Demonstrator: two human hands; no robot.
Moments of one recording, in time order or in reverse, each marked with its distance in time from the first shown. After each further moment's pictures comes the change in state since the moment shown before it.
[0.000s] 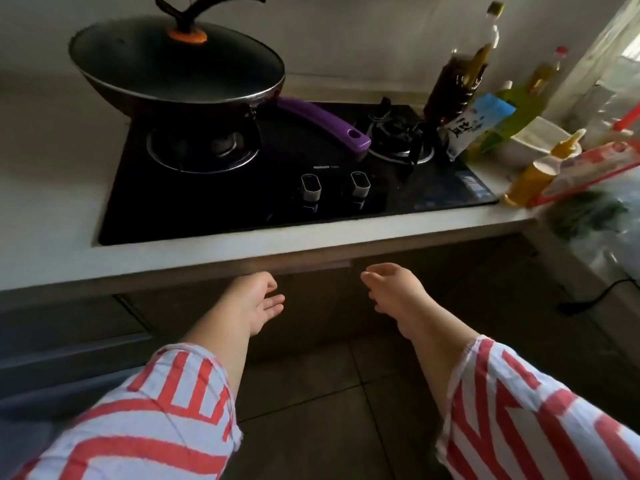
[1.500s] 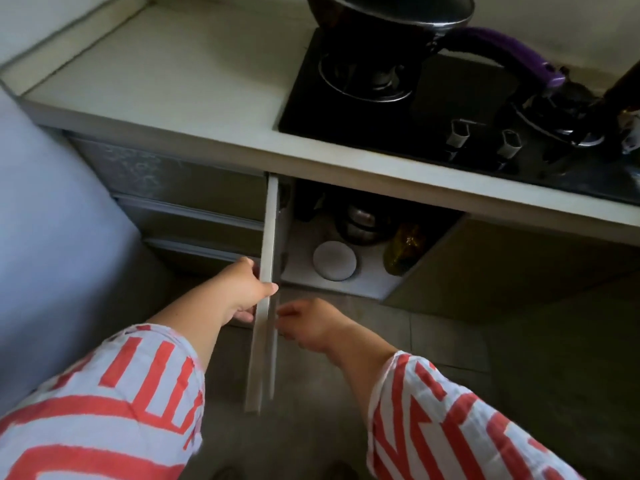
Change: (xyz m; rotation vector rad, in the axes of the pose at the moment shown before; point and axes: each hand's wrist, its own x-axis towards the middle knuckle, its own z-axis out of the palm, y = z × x) left_hand -0.137 -0.091 -0.176 0.578 0.336 -0.003; right_hand -0.174 0.045 0.197 -0.403 -0.916 -0.244
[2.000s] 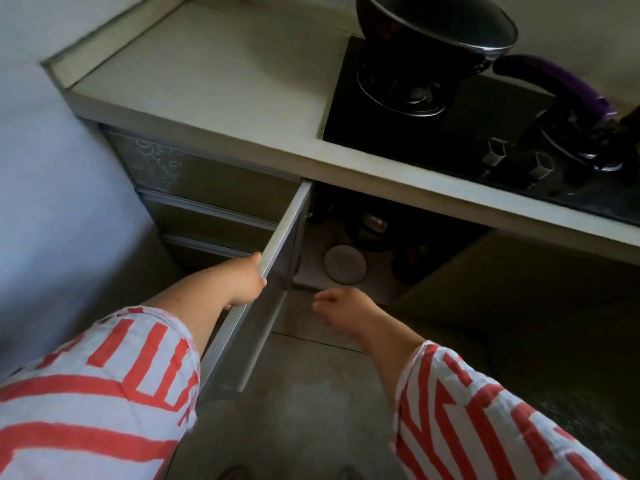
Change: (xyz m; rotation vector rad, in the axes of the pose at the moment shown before) left_hand 0.018 -0.023 -0.079 0.619 -0.019 0.075; right_hand 0.019 -0.031 0.005 0.014 0.198 0.090
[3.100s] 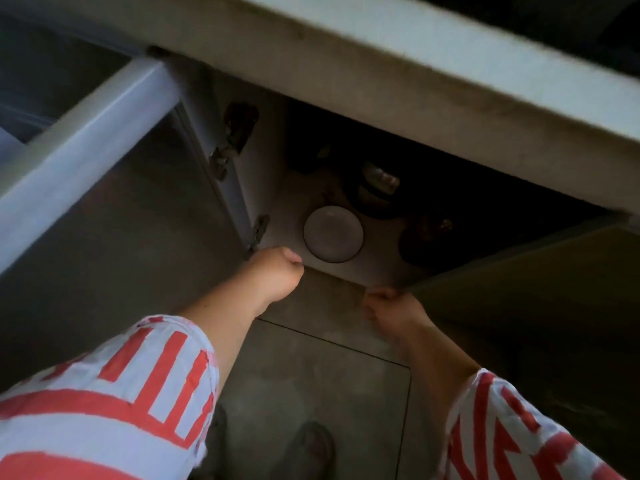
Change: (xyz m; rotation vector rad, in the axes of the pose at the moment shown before) left_hand 0.226 0.134 0.183 -0.554 0.105 -0.056; right_hand 0.223 0.210 -0.100 0.150 0.117 0.253
